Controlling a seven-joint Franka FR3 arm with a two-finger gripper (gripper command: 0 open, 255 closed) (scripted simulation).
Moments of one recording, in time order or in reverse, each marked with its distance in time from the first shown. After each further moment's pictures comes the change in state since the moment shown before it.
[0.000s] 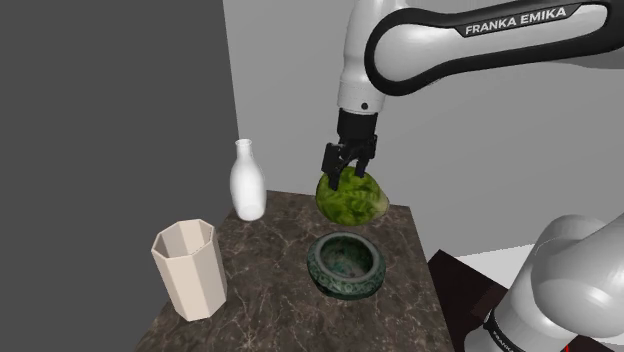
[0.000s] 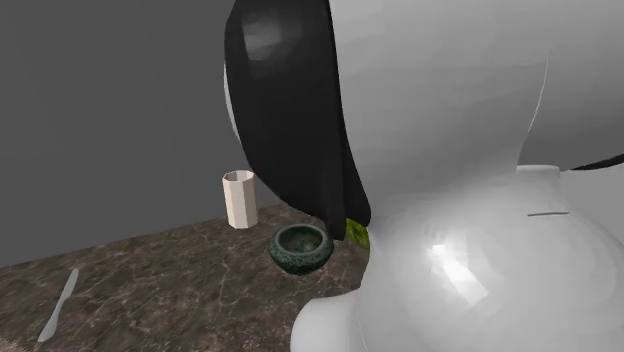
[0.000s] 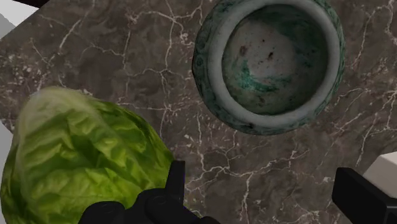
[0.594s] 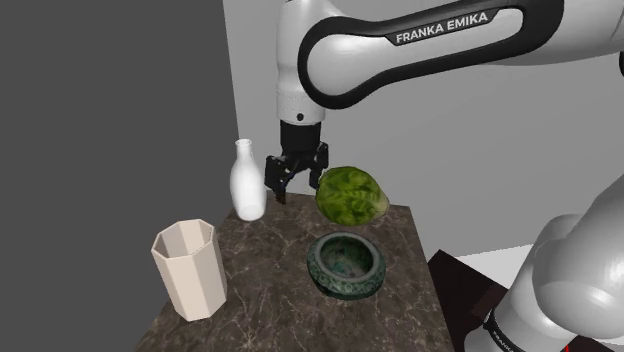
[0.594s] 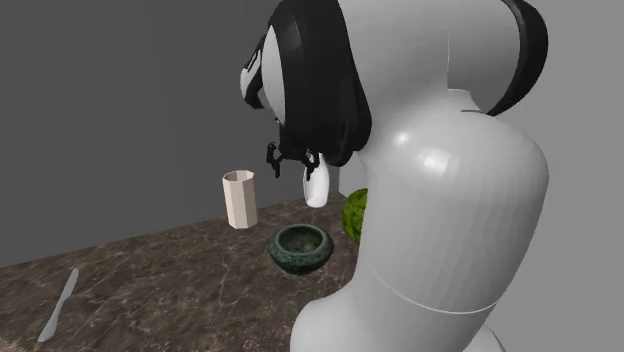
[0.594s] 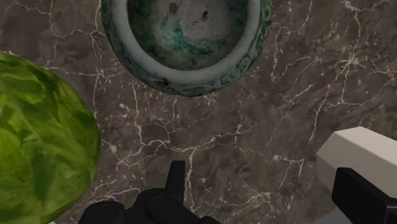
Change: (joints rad) arm 0.033 0.280 0.156 0.239 -0.059 0.036 0.204
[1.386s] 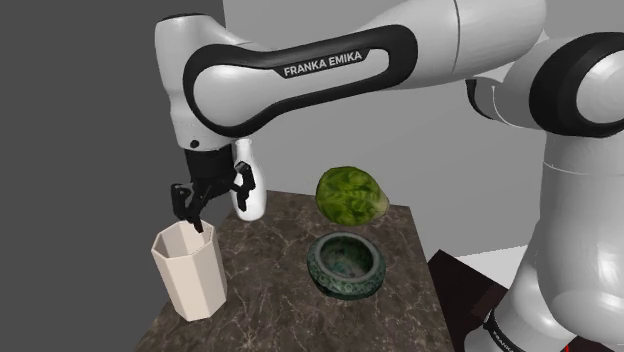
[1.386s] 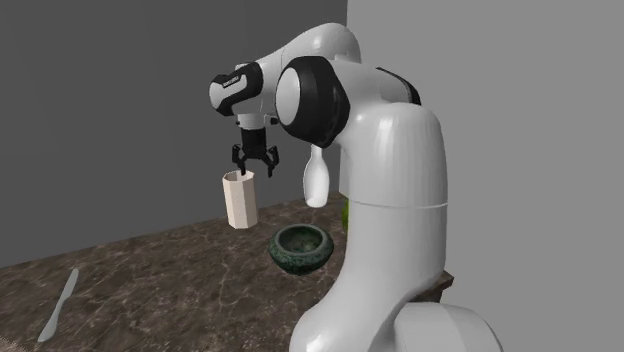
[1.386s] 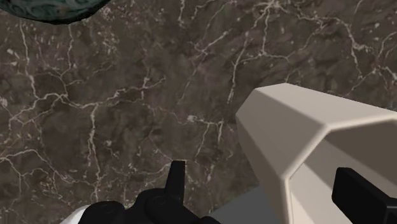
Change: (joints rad) arm 0.158 0.507 0.110 0.504 -0.251 -0.072 0.299
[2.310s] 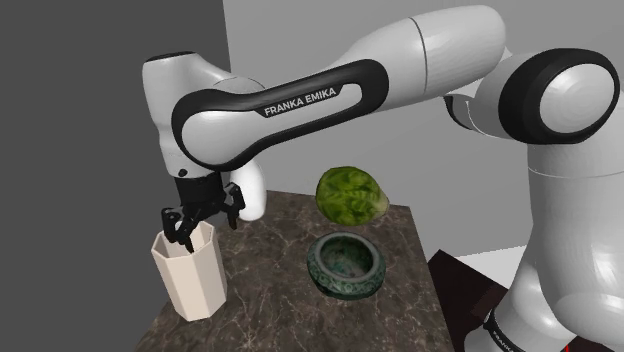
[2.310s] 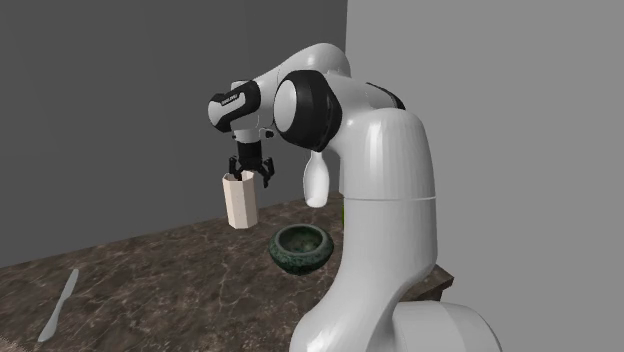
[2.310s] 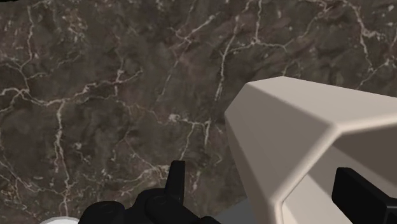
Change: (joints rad) arm 0.041 0.099 -0.008 0.020 -0.050 0.063 0.041
